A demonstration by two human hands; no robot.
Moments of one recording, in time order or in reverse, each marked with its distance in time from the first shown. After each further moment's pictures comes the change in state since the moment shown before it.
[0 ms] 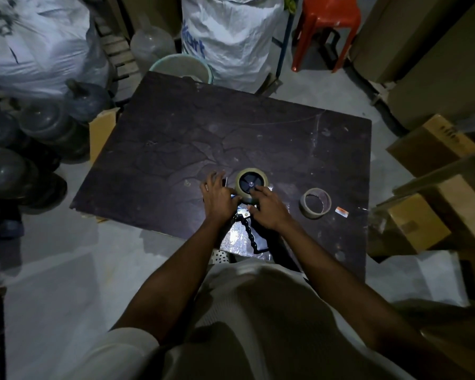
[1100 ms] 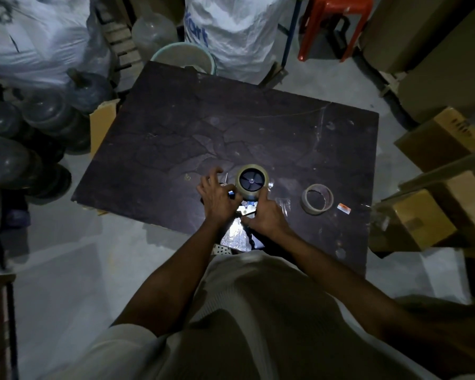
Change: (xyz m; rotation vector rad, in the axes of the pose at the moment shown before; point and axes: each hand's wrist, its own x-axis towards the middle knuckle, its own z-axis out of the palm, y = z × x) left_hand -0.023 0.010 -0.009 -0.236 0.199 -0.049; right_hand -0.018 -0.006 0.027 0.110 0.059 0.165
